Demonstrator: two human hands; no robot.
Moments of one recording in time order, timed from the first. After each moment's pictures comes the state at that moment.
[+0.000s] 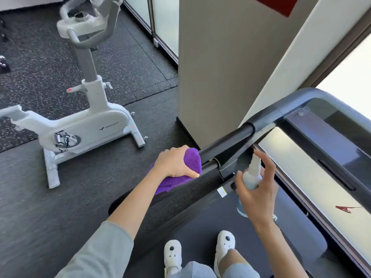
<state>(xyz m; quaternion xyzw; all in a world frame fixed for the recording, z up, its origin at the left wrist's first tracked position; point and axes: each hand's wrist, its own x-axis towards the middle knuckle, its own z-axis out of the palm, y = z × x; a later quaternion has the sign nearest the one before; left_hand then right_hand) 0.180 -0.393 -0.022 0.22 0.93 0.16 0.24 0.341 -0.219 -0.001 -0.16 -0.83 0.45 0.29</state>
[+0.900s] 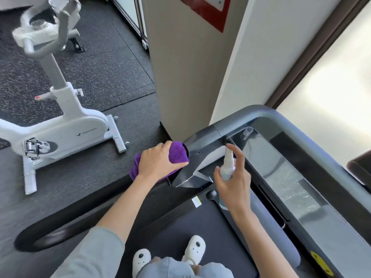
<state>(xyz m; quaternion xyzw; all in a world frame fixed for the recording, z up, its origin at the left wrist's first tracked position) 0.161 -0.206 -0.019 0.17 0.98 0.11 0.02 0.291 -0.027 0.014 -0.17 -0.86 0.45 0.20</state>
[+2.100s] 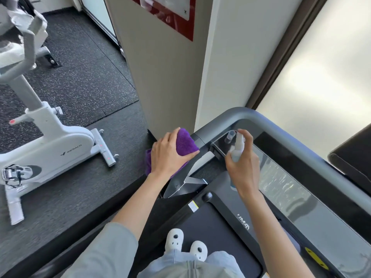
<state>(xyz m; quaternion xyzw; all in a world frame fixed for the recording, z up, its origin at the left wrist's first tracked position) 0.138 -0.126 0.002 0.20 0.95 0.24 -0.07 0.249 0.042 0.017 -0.28 -0.87 0.34 0.23</state>
